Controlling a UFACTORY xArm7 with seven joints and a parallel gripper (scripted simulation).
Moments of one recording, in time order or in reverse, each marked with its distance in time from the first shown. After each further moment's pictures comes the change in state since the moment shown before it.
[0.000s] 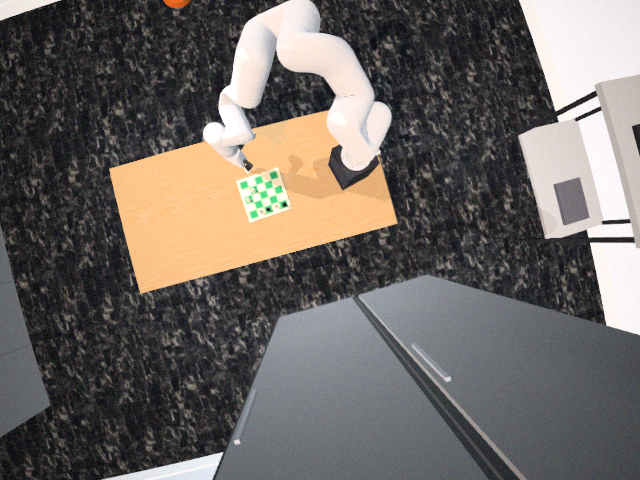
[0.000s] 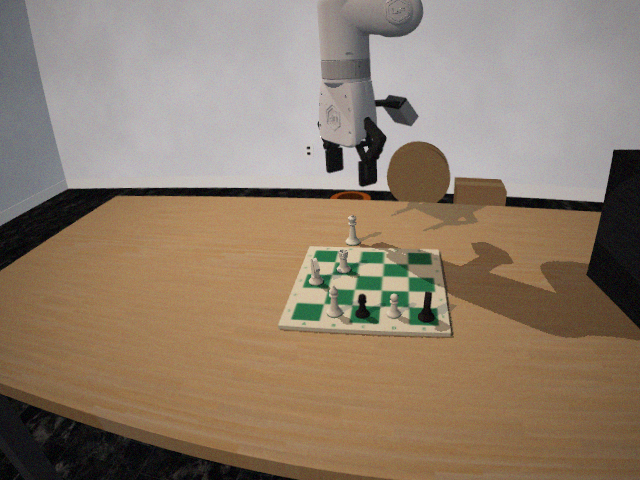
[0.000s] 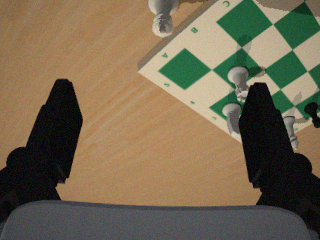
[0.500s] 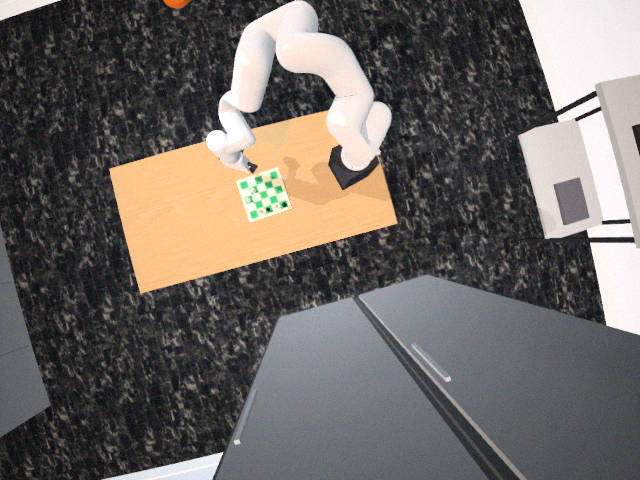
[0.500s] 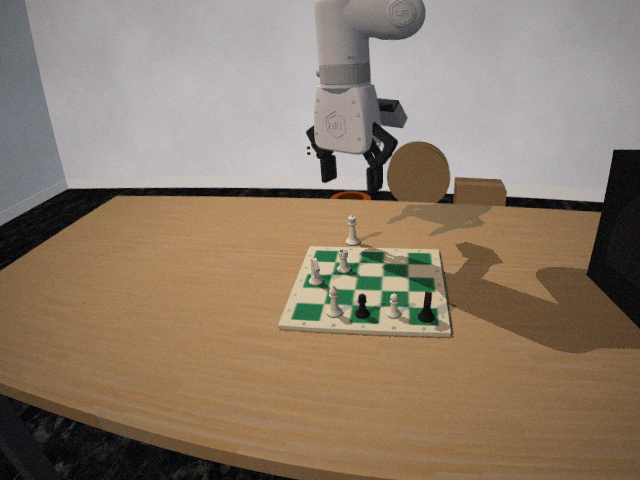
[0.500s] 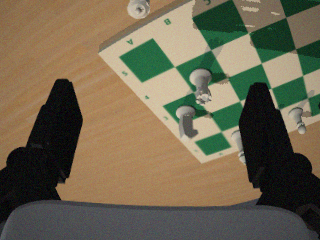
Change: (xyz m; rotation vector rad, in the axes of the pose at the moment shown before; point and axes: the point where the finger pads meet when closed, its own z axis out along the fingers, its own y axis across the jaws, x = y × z) arm -0.013 0.020 0.005 -0.006 0.011 -0.280
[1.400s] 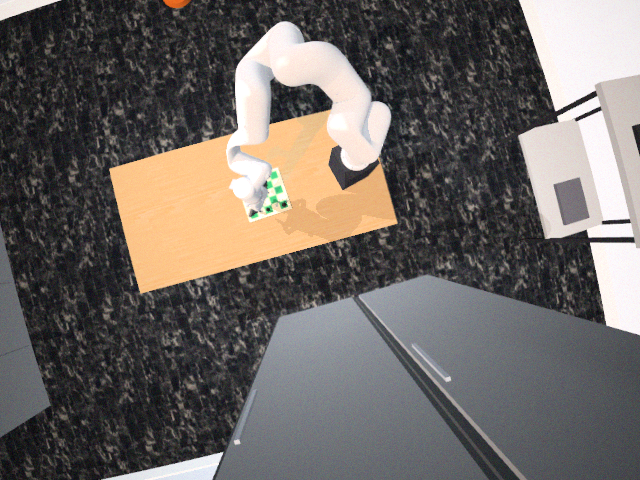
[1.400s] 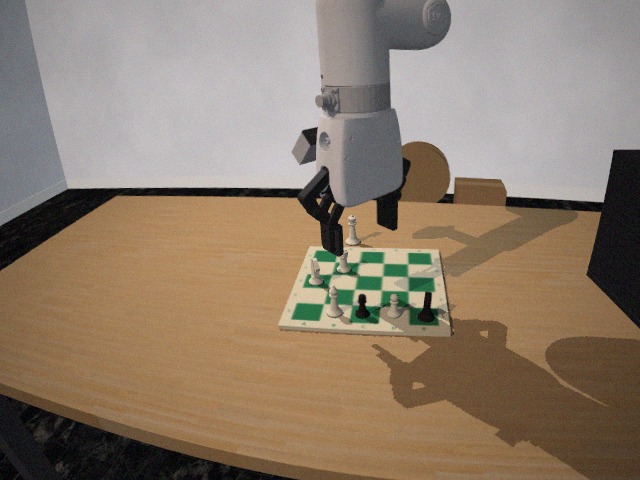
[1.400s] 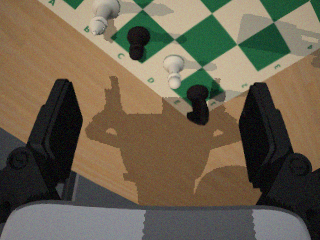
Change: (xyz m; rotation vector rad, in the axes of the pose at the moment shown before) arm -0.124 0.113 0.012 0.008 0.021 -1.400
